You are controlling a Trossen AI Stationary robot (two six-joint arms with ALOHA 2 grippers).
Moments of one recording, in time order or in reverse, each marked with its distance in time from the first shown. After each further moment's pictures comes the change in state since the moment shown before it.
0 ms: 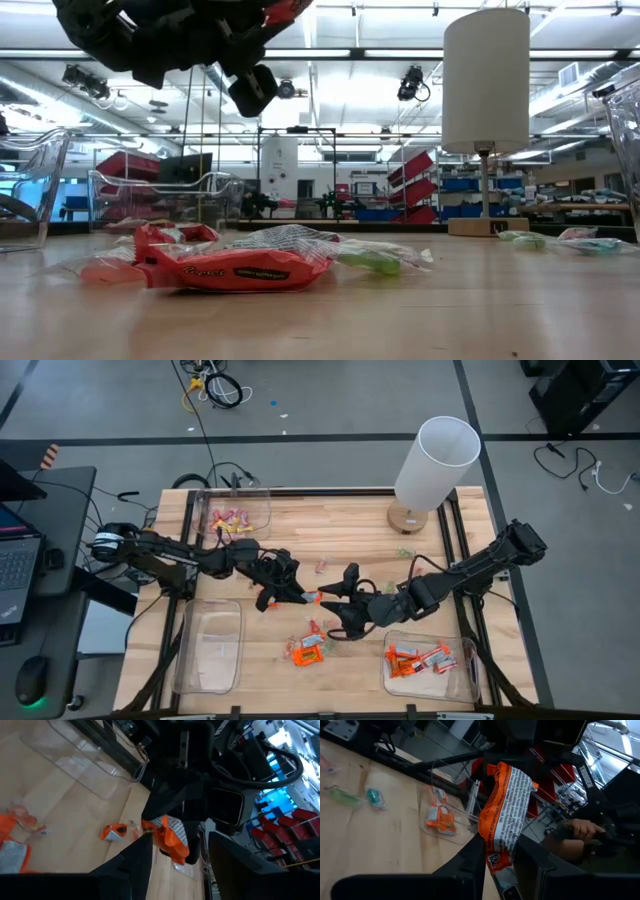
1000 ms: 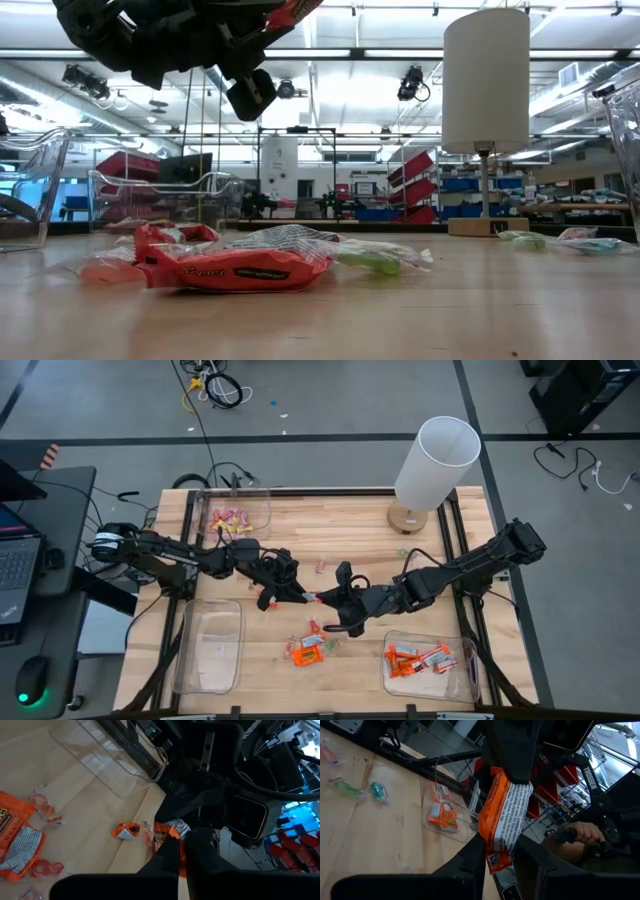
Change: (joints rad) left arm 0.004 0.000 0.000 -0.023 -0.011 -0.023; right arm -0.052 0.000 0.000 -0.031 -0.161 -0.061
